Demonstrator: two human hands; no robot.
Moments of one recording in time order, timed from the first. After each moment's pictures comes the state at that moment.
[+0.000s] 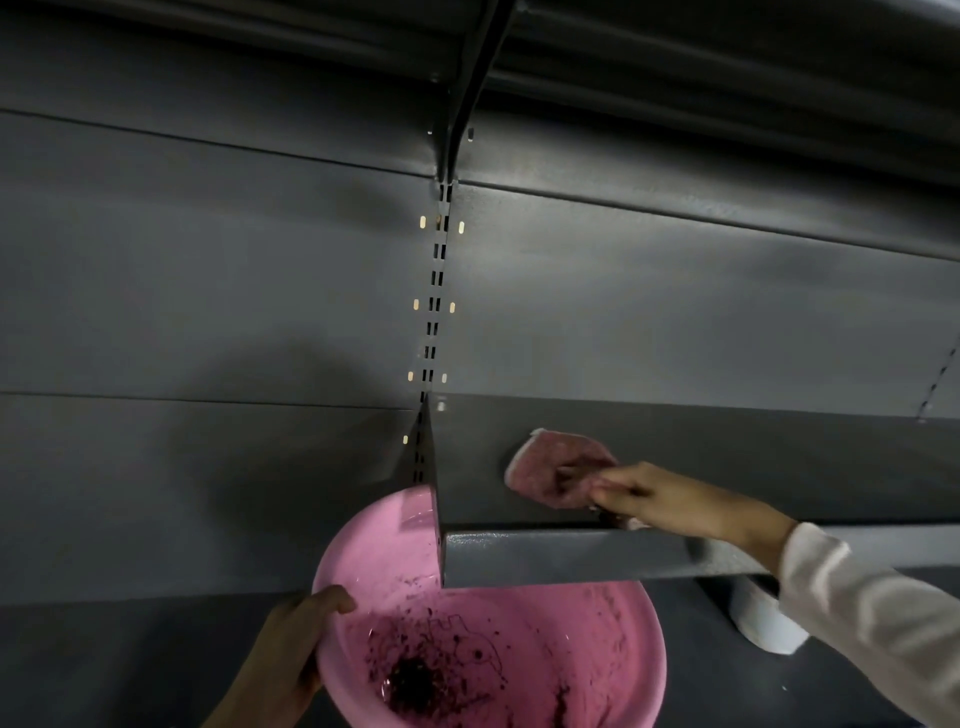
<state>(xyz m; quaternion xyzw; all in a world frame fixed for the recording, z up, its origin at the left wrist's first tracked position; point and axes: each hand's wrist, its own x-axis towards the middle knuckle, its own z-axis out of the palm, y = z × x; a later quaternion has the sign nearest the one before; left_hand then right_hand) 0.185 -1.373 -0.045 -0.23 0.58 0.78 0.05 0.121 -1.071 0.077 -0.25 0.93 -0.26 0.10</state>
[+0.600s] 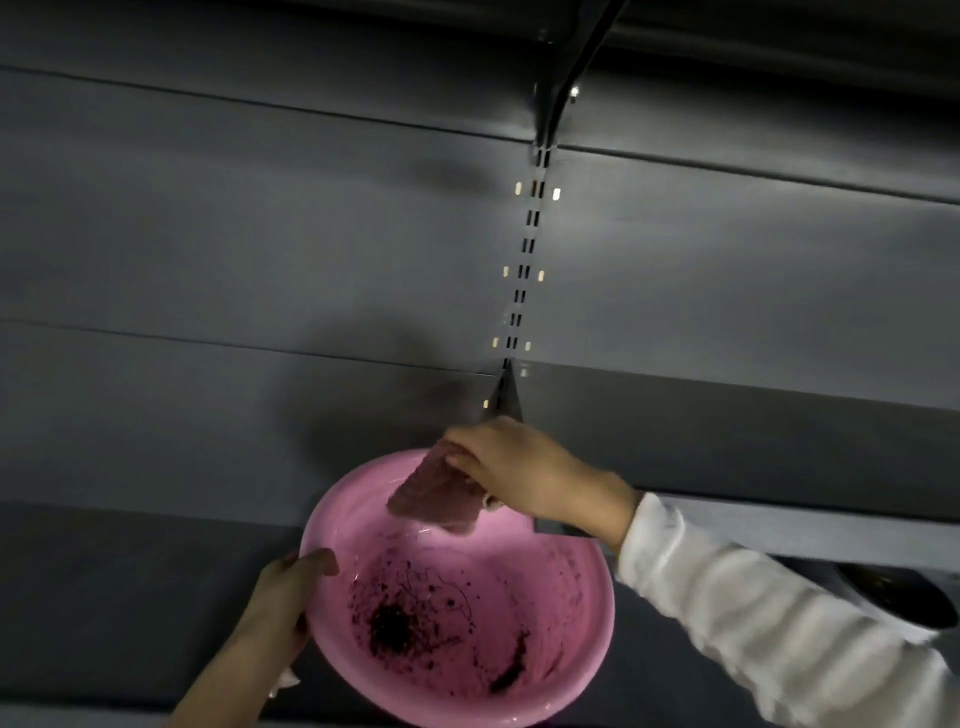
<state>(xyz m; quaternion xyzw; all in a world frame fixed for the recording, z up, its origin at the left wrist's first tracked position) 0.219 -1.445 -0.070 -0.28 0.61 0.74 -0.05 0.152 -1.258 0.066 -0.42 0.90 -0.12 -0.04</state>
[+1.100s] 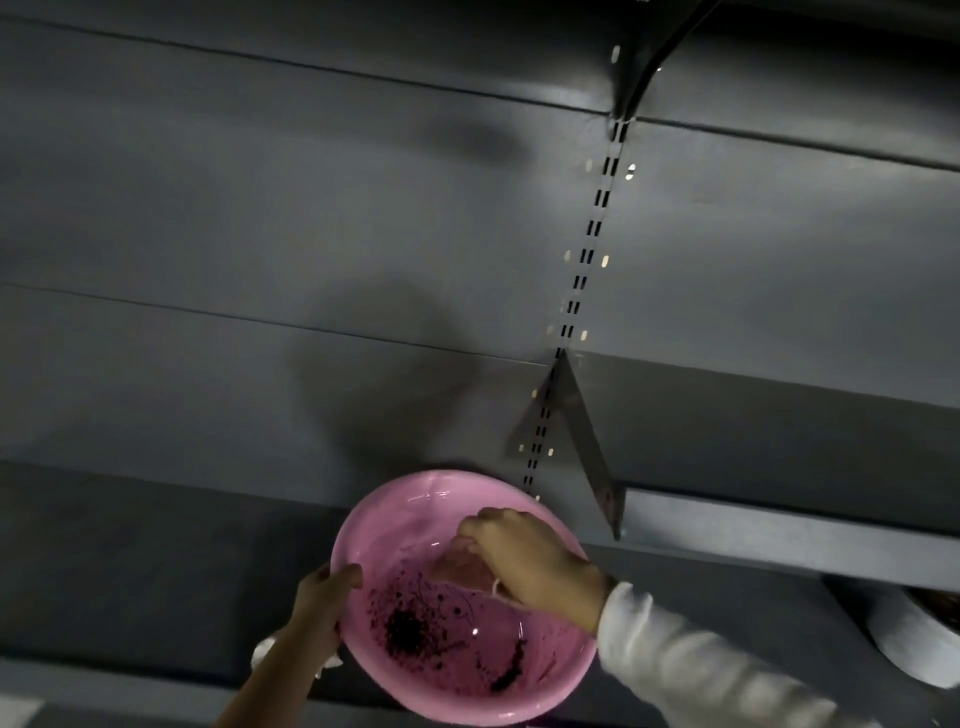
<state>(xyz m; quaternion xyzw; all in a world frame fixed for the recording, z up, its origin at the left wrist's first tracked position) 0.186 -1.482 -0.145 -0.39 0.58 0.72 -0.02 0.142 -1.294 -0.045 -0.40 0.92 -0.03 0.04</state>
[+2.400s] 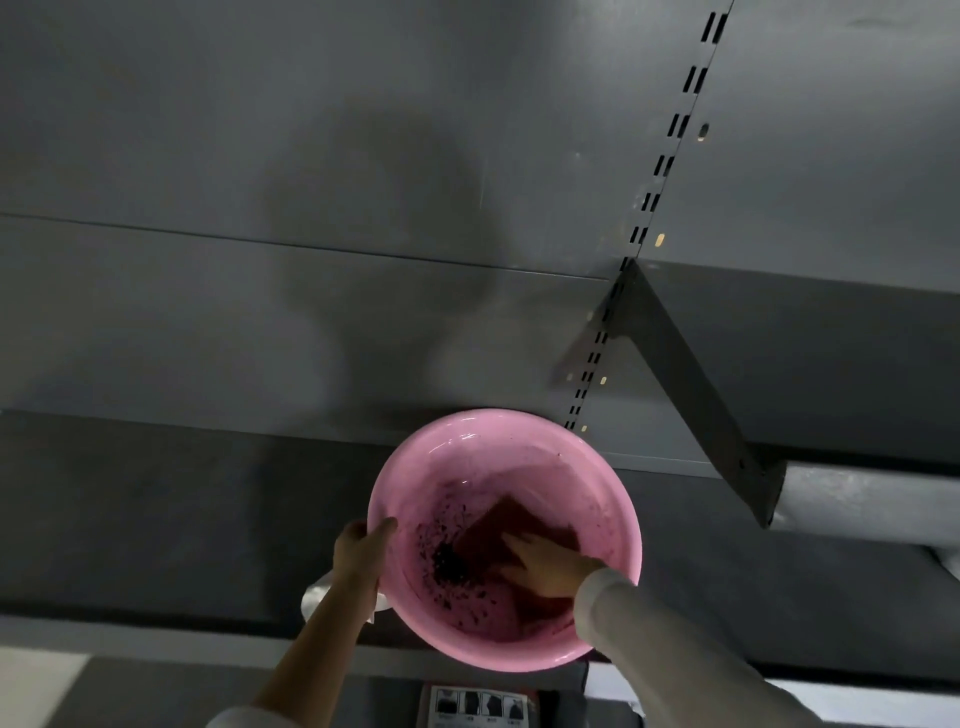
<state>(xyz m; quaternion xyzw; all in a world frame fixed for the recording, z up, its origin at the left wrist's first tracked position) 0.158 -1.513 -0.203 -0.40 0.61 0.68 -0.01 0.088 -1.312 -0.215 -0.22 0.91 -0.07 0.34</state>
